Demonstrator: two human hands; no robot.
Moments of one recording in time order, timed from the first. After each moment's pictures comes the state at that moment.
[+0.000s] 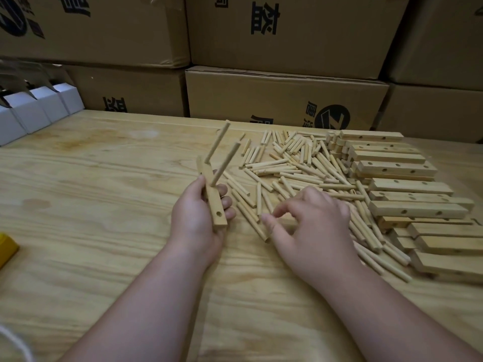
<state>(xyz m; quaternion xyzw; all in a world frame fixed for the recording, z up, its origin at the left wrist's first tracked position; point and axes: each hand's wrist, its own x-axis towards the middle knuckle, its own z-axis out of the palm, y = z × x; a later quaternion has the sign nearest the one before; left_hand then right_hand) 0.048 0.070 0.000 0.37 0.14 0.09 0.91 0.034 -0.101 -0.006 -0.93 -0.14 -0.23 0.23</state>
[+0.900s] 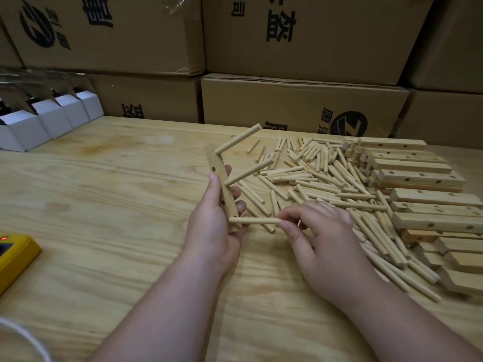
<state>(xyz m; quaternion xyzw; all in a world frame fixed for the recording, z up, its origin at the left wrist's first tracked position) 0.044 0.069 0.006 0.41 0.17 0.10 0.89 0.034 -0.099 -0.006 -0.88 -0.26 -0.22 0.33</state>
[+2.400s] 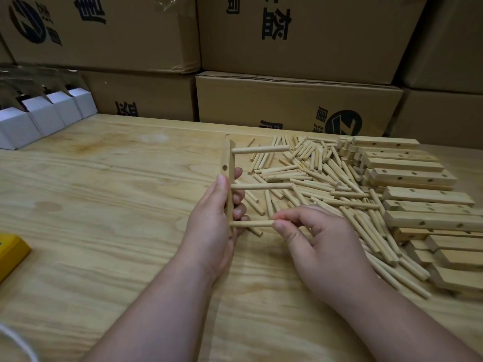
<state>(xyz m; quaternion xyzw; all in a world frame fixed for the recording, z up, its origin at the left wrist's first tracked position) 0.040 0.066 -0.001 0.48 0.07 0.09 0.87 0.029 -0.099 0.000 -0.84 -0.24 -0.21 0.44</state>
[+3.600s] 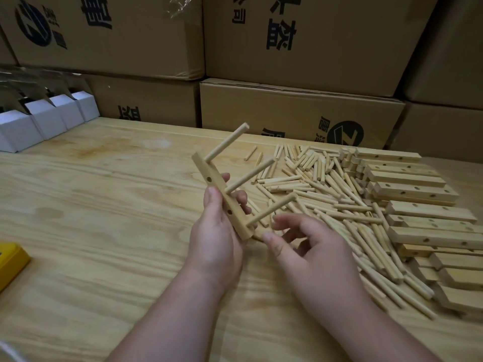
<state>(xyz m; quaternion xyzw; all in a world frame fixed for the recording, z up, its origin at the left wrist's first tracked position) 0.044 0.063 0.001 0.38 0.04 0.12 0.92 0.025 -0.080 0.002 -0.83 -0.15 -0.16 0.51</state>
